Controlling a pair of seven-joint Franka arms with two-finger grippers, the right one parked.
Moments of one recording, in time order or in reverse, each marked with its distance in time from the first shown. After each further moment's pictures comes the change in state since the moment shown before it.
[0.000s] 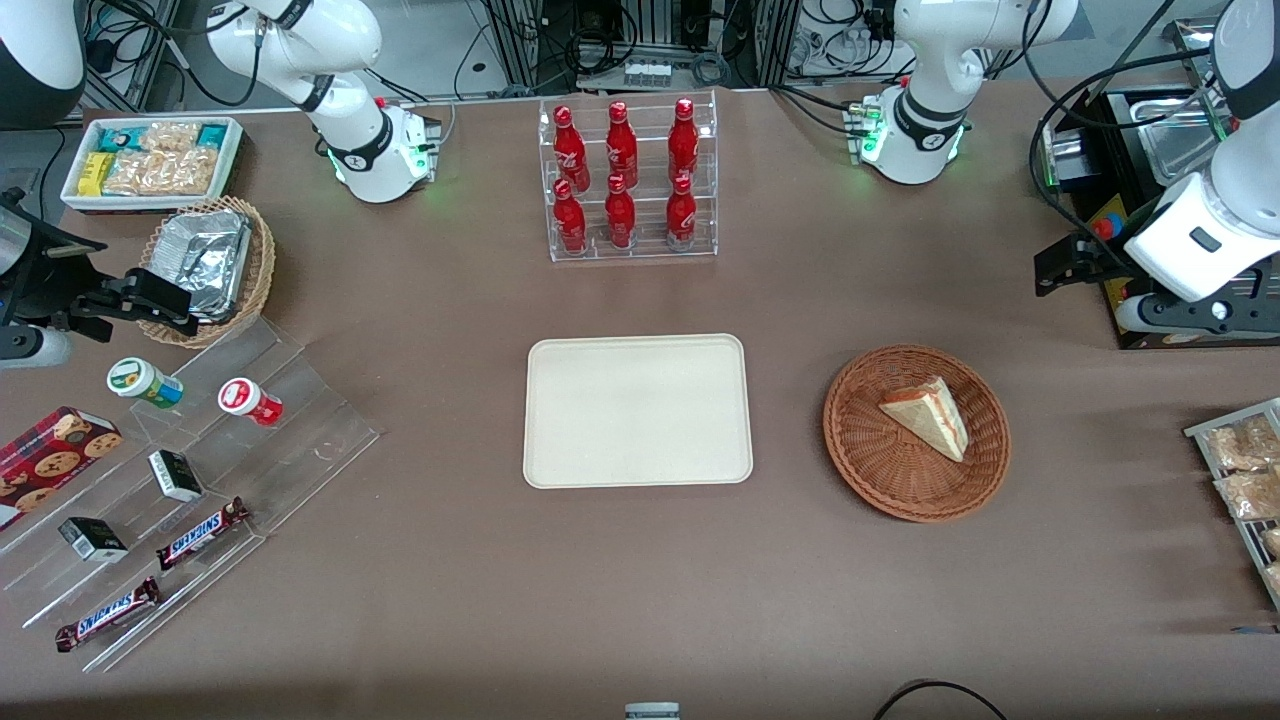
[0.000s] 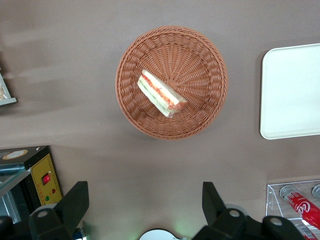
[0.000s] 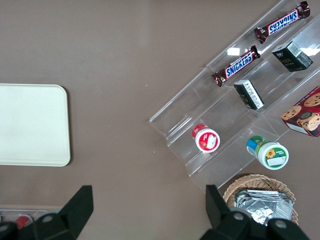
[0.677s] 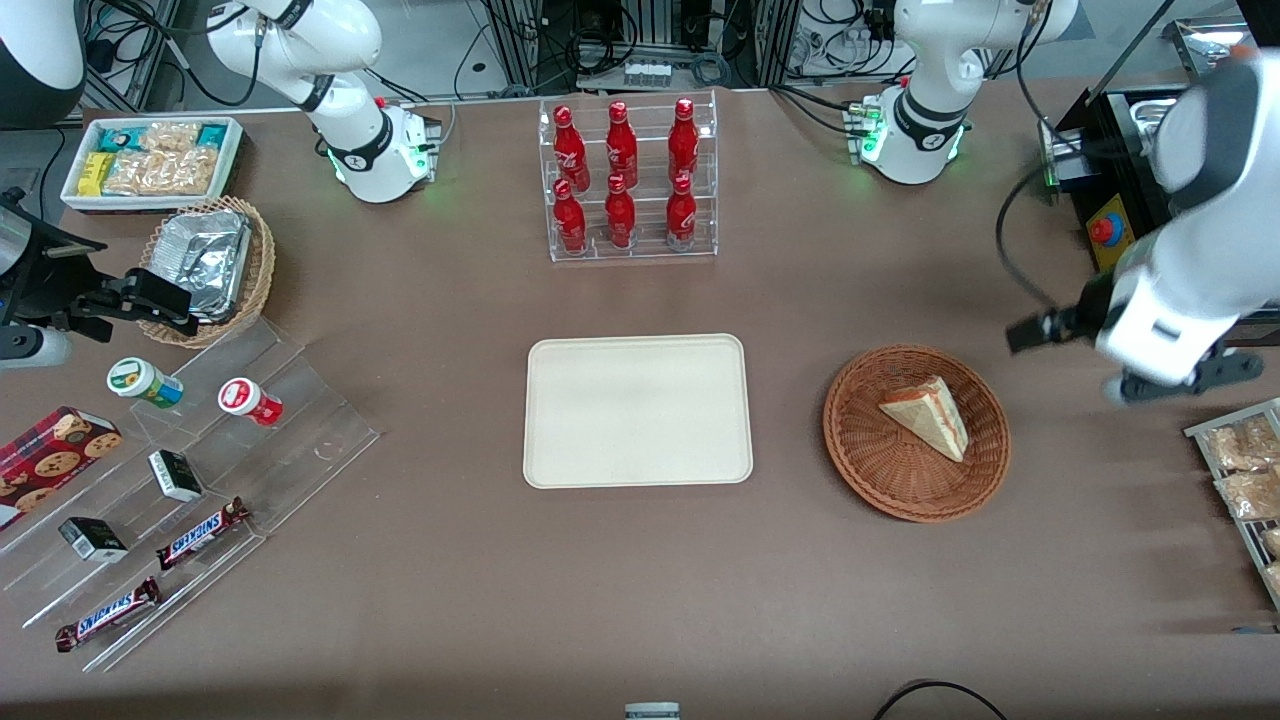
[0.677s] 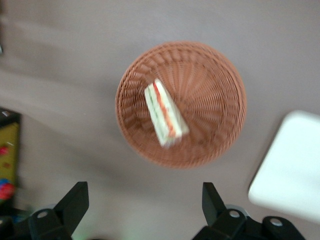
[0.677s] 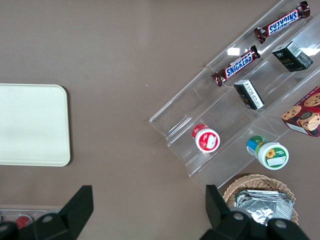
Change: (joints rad) arm 0.007 0.152 -0.009 -0.060 0.002 0.180 -0.500
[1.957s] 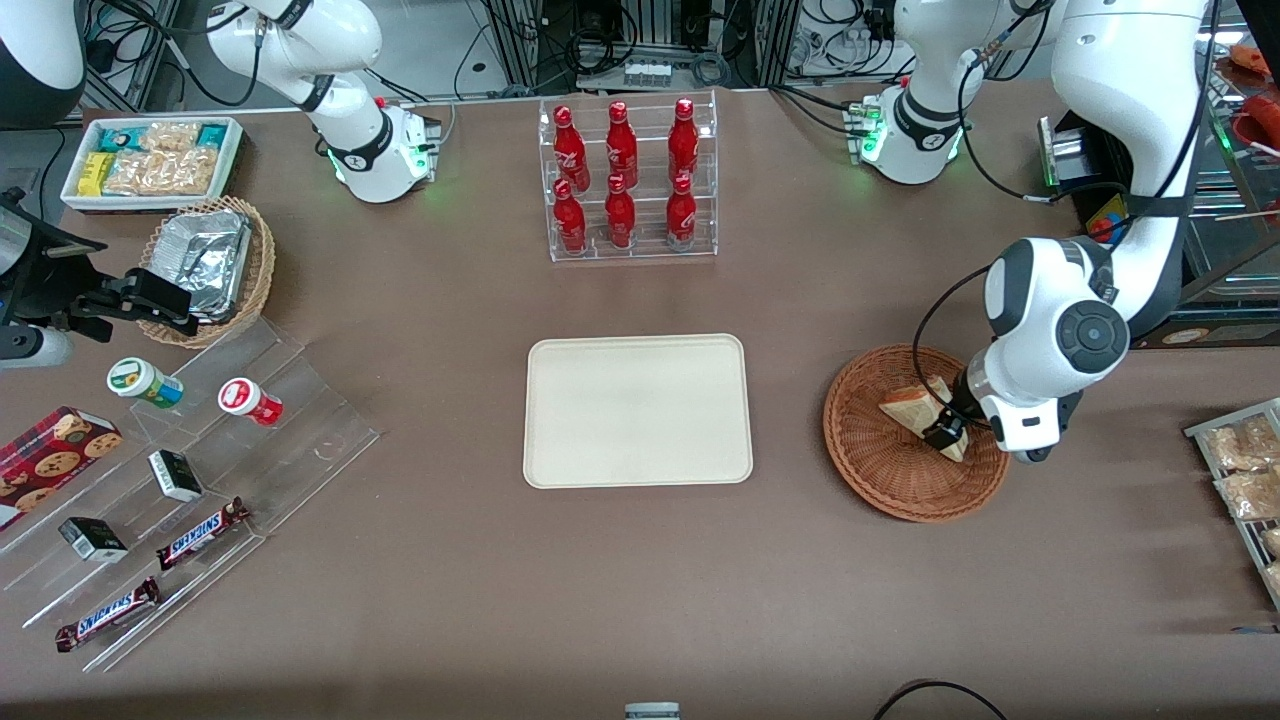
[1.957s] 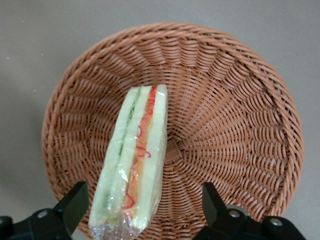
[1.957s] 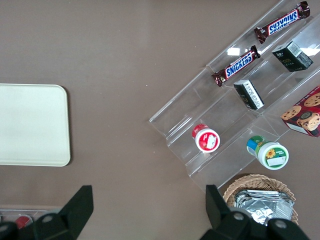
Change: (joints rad) arm -0.032 0.105 -0.007 -0.448 -0.009 0.629 -0.542
